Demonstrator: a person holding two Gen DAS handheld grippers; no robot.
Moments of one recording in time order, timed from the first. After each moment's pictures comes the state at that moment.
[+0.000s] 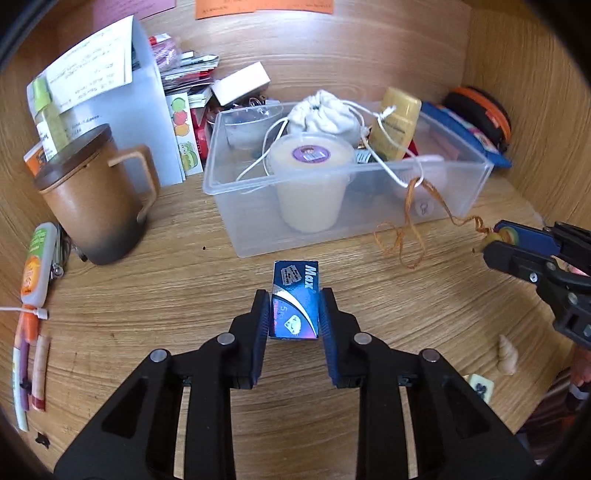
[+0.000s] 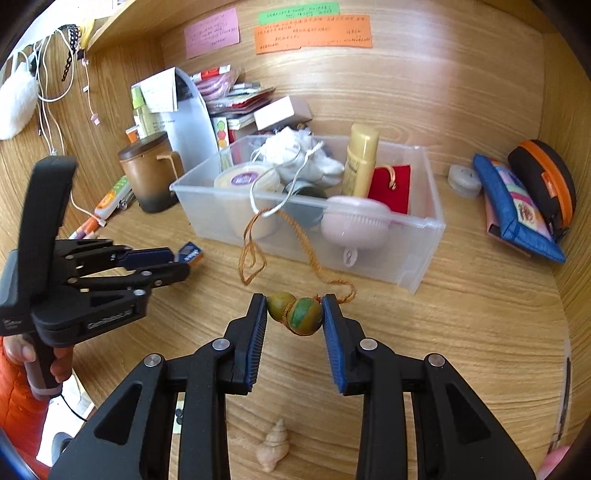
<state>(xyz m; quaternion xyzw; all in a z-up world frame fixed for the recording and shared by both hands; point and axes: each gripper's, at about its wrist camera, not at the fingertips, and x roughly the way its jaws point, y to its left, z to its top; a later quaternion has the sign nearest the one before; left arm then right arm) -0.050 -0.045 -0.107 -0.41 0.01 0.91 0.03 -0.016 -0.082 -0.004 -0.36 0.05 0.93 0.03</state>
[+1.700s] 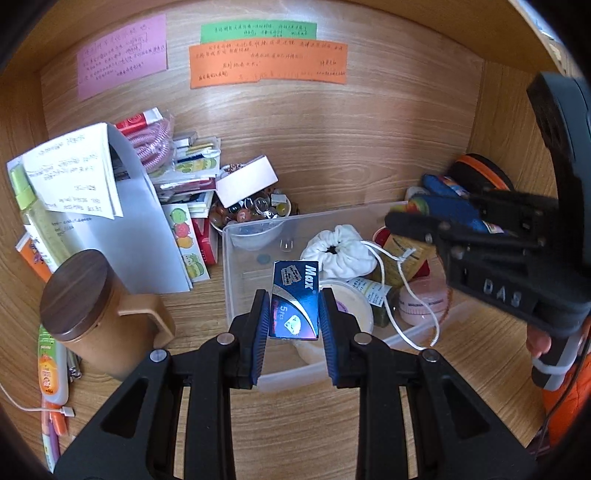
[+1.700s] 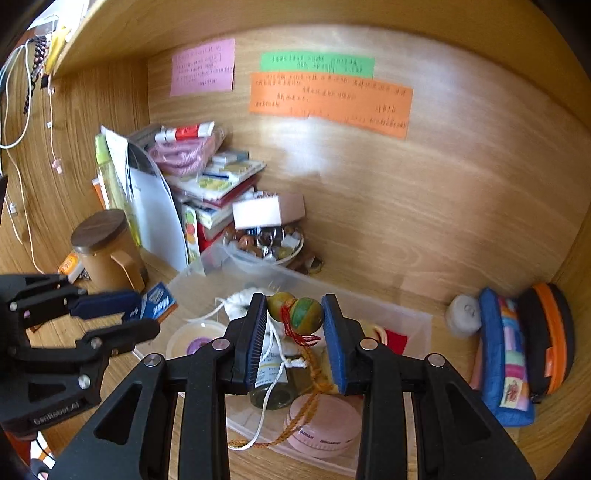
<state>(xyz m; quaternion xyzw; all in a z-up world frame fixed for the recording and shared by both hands) -0.124 -0.055 -0.041 -0.36 0.00 0.93 0.04 -0.147 -0.064 0.066 -0.33 -0.02 0.94 0.05</state>
